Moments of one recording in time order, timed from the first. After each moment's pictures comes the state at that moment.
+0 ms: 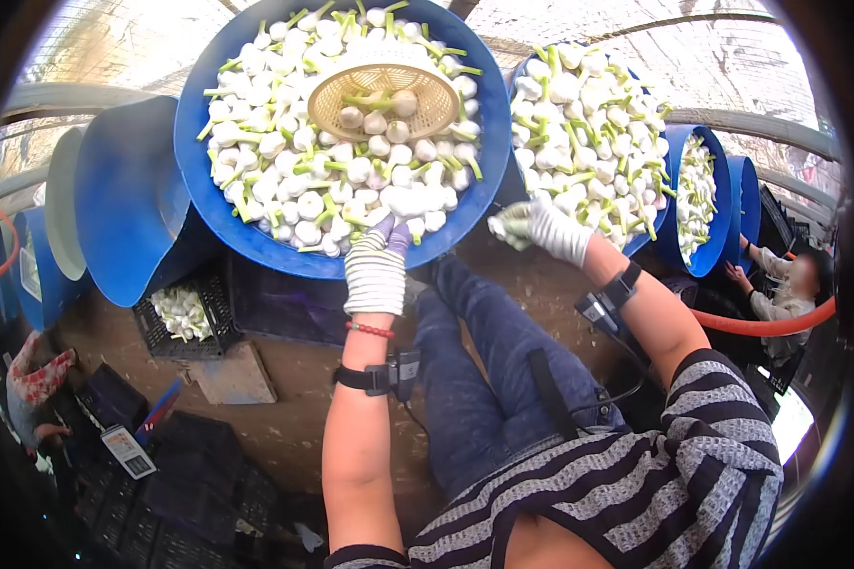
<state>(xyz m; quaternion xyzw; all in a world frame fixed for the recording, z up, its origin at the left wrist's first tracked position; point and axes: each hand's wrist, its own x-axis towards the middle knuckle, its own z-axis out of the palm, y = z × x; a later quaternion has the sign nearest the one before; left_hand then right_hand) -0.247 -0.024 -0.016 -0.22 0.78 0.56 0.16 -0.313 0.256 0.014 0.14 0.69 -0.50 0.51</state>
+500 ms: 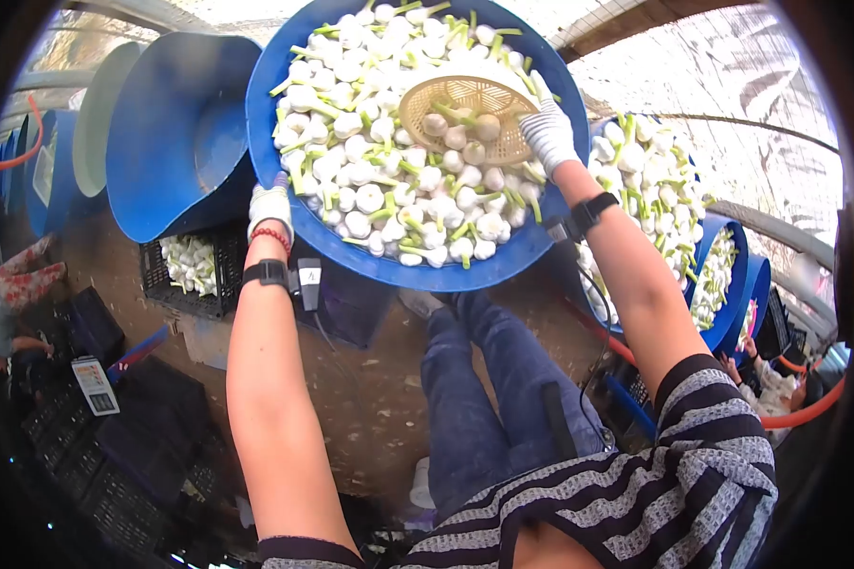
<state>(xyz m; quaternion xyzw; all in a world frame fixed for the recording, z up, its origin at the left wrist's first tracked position) -0.305 -0.258 -0.082 -0.55 0.71 0.44 0.08 -0.495 0.125 -0.054 -0.04 0.93 -0.35 0.07</state>
